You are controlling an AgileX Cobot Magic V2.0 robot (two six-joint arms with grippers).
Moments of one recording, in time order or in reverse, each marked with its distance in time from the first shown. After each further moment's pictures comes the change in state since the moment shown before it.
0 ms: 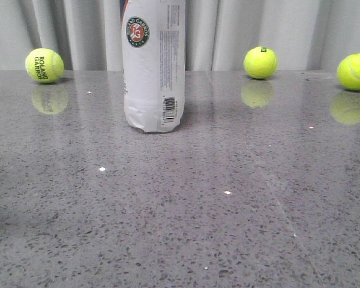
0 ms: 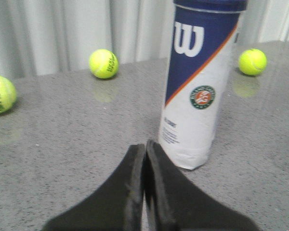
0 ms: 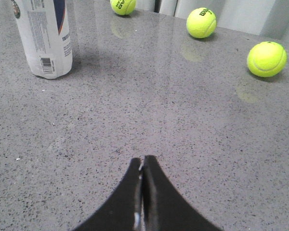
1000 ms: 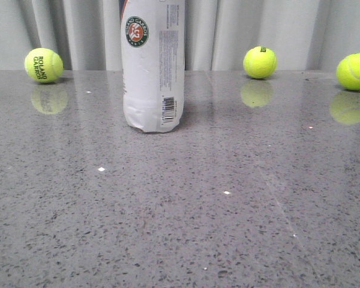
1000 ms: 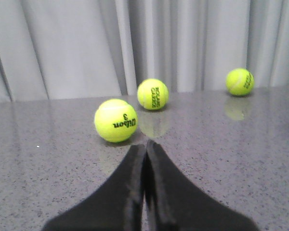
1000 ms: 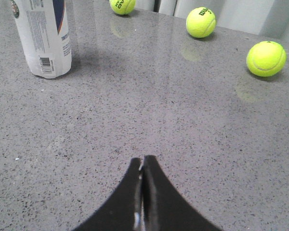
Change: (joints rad) left arm 0.480 -0.575 0.387 0.248 -0.009 -0.149; right arm 0.000 0.000 0.000 0.000 0.000 0.000
